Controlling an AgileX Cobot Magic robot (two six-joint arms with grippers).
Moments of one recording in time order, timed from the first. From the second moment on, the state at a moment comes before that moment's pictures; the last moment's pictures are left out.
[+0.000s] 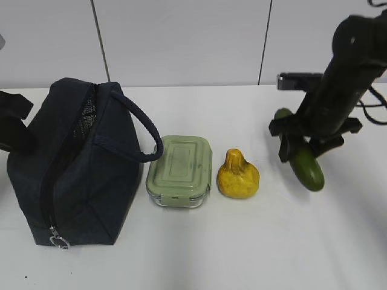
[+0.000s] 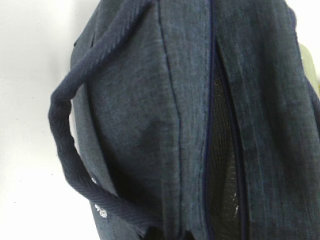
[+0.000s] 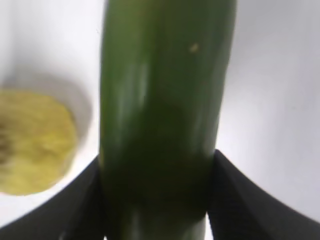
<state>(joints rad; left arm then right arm) -0.06 1.43 -1.04 -0.40 0.98 0.35 0.15 1.92 -1.40 0.17 0.92 -0.06</state>
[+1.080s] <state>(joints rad) -0.06 1.43 -1.04 -0.43 0.97 0.35 0.58 2.13 -1.76 1.35 0.76 -0.69</state>
